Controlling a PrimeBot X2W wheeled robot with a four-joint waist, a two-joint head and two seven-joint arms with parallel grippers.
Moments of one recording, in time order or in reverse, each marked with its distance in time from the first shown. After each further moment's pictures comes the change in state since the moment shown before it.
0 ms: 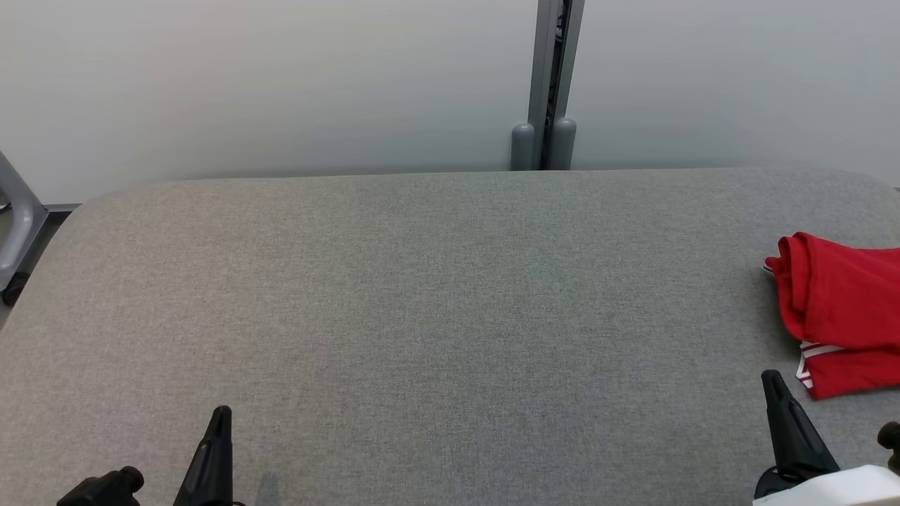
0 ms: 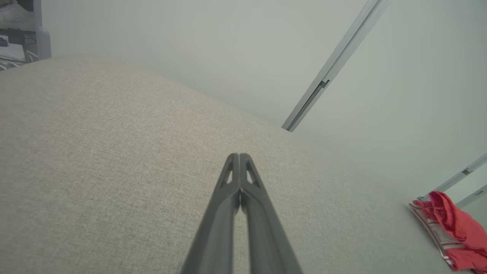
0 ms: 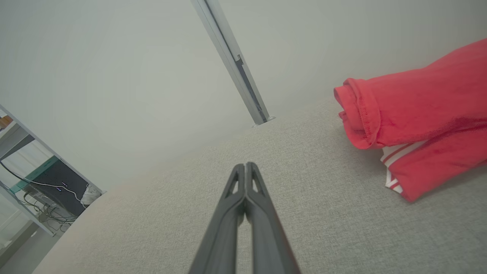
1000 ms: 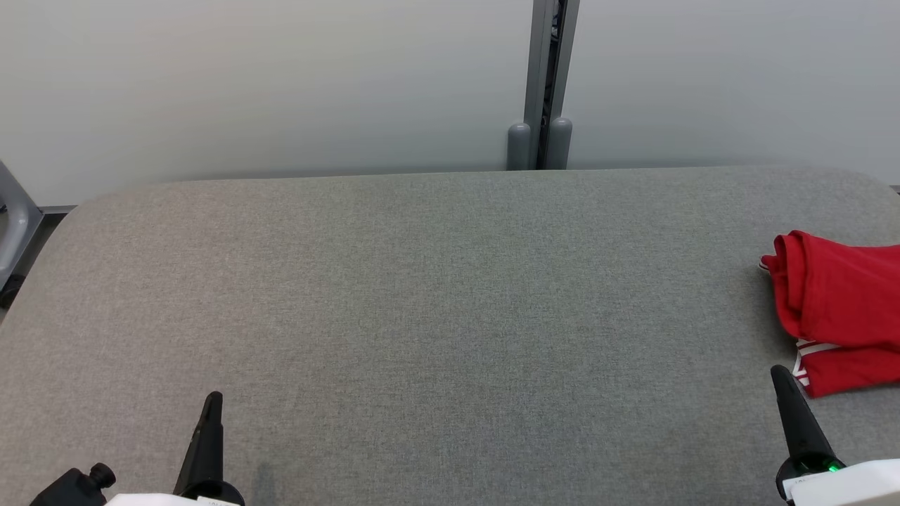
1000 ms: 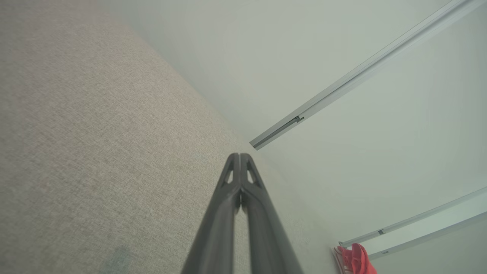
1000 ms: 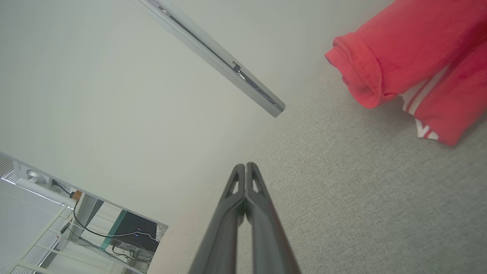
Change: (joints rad) left arm -0.026 -0.040 0.053 -0.008 -0.367 -0.050 0.069; right arm -0.027 -0.011 -0.015 0.029 0.429 0.000 0.065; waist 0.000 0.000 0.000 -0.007
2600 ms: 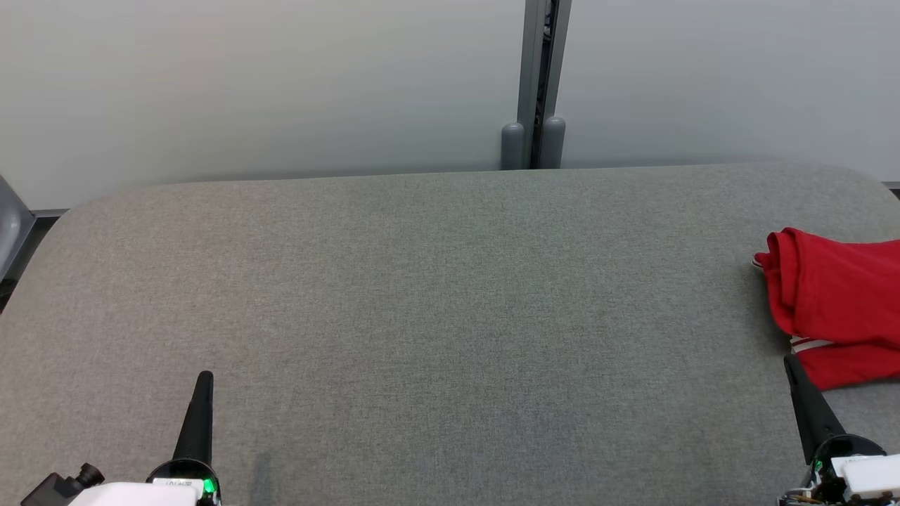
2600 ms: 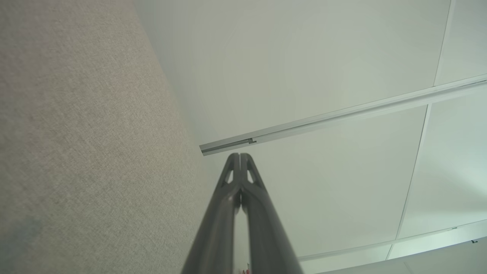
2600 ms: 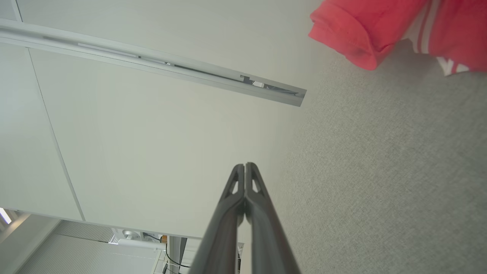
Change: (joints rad) left arm -0.036 -0.054 0.068 -0.007 -0.398 -0.058 0.086; right arm -0.039 -0.001 -0.043 0.038 0.461 0.000 0.088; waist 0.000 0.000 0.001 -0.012
